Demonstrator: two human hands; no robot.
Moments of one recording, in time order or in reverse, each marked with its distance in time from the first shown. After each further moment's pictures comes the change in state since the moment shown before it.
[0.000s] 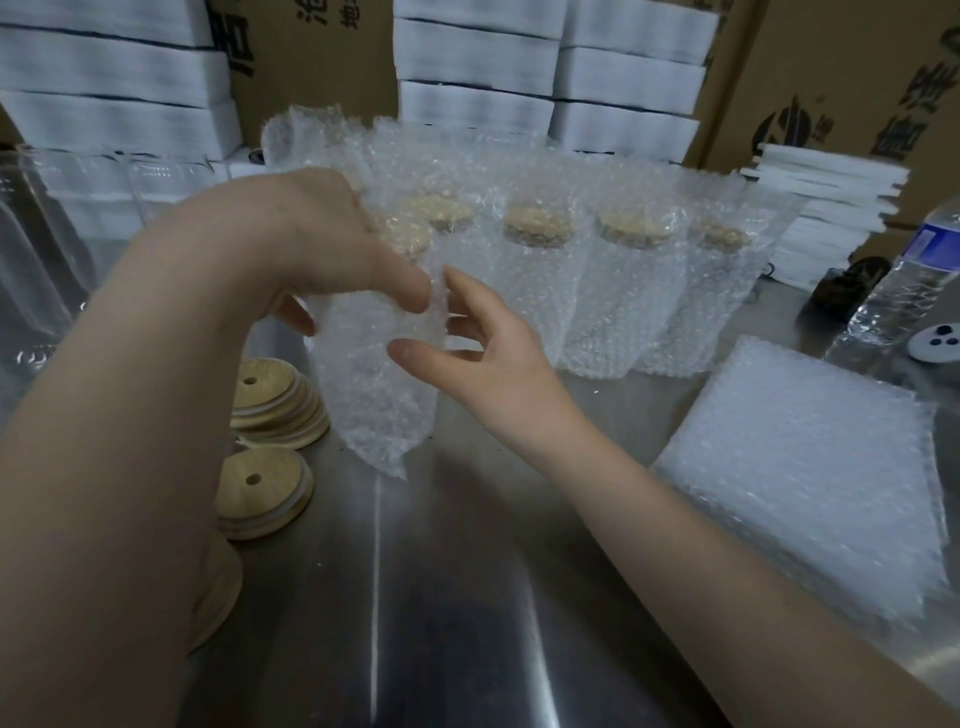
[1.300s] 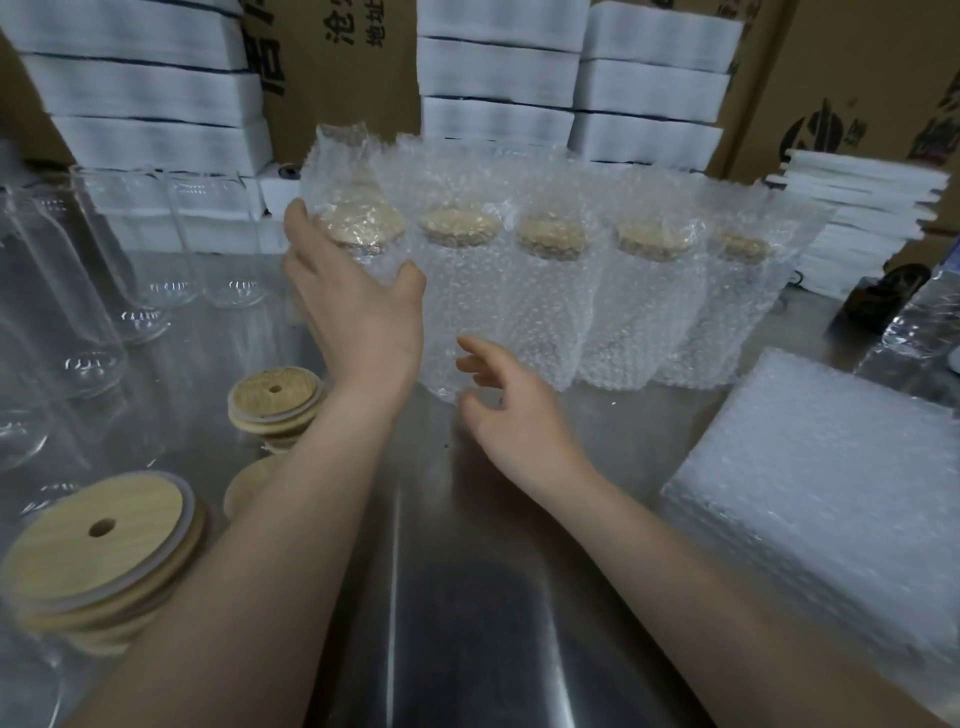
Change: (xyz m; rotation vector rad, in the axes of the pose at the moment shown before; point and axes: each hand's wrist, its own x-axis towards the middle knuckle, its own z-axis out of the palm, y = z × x) left_hand 0.043 -0.034 0.088 -0.486 0.821 0.154; right_hand -0.003 0.049 0.007 -0.259 0.088 0.045
